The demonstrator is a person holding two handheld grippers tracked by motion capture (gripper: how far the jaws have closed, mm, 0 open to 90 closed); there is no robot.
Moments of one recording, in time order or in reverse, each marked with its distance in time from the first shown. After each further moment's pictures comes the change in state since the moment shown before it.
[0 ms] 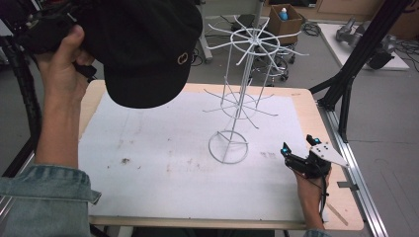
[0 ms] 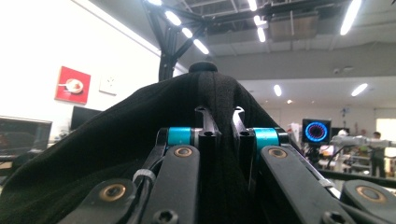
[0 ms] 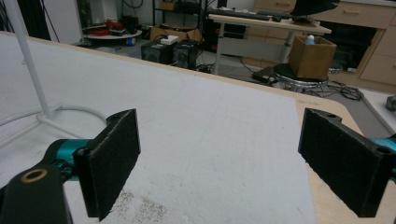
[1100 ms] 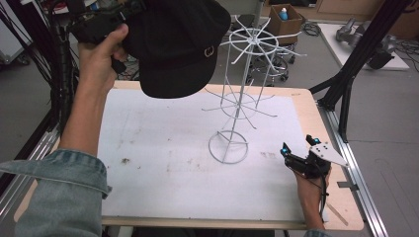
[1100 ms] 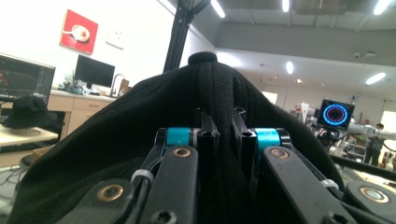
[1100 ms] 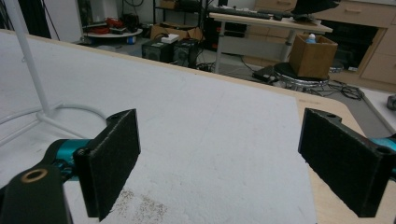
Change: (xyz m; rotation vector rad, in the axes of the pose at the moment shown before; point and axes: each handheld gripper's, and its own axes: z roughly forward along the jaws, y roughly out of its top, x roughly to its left) left arm 0.030 -0.040 0.047 0.184 0.075 -0.115; right arm 0.000 0.000 0.001 0.009 0.001 -0.003
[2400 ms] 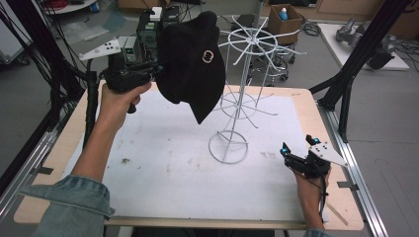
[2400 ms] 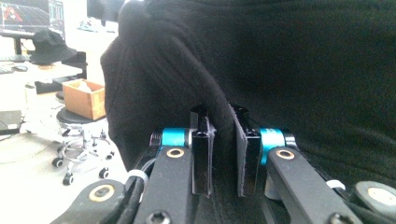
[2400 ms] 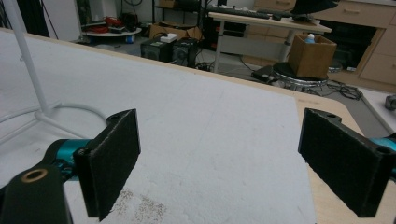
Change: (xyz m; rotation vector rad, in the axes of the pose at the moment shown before) left arm 0.004 -0.101 -0.011 0.284 0.068 0.087; right arm 0.001 0.000 0.000 0.001 -0.003 -0.007
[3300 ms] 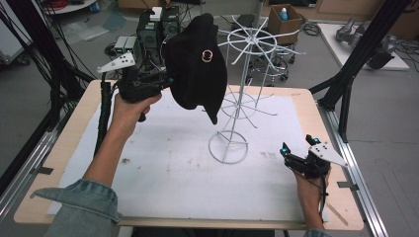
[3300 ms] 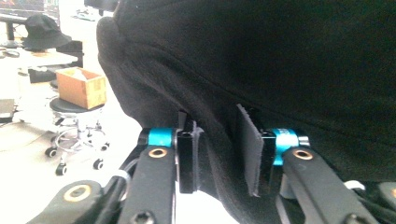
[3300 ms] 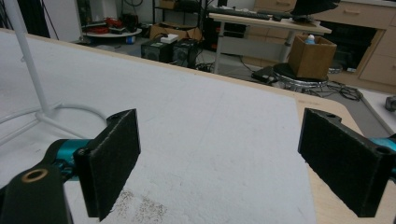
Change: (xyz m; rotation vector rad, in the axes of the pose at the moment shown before) left arm -0.002 -0.030 0.016 0.016 0.002 -0.018; right arm 0.000 0.000 0.000 -0.005 0.000 0.000
